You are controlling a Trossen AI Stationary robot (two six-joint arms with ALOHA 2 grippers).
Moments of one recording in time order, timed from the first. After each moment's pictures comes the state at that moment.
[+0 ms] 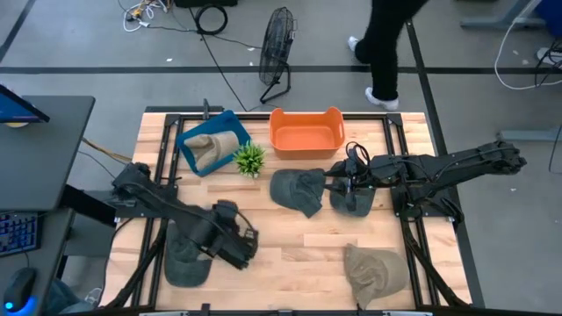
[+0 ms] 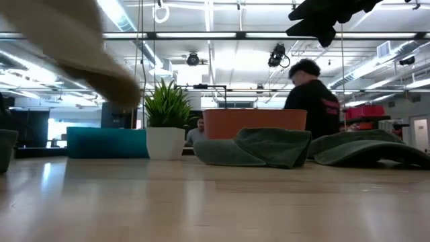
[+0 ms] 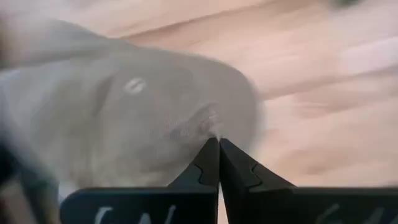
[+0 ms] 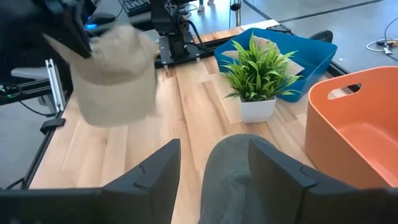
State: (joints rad) left arm -0.55 1.81 1.89 -1.56 -0.28 -1.87; right arm 0.14 0.94 0.71 -0.16 0.22 0.25
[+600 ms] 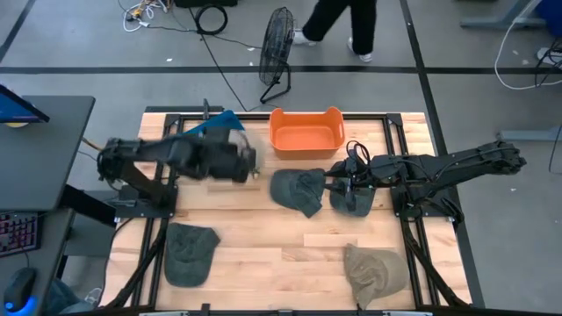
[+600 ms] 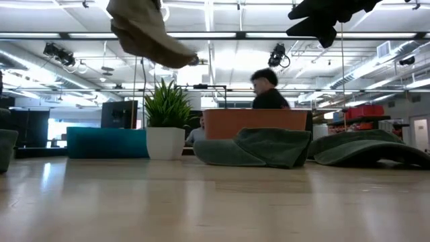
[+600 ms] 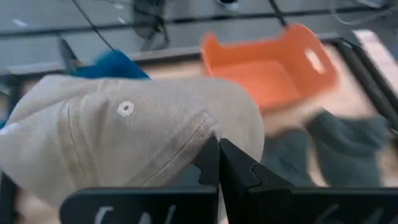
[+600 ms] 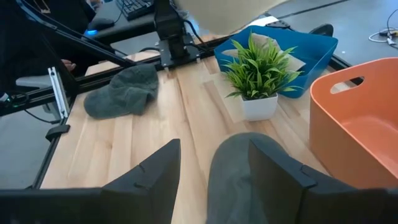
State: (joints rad) left arm -0.12 1.60 1.91 -1.57 -0.77 -1.39; right arm 0.14 0.94 0.71 -0.16 0.22 0.30
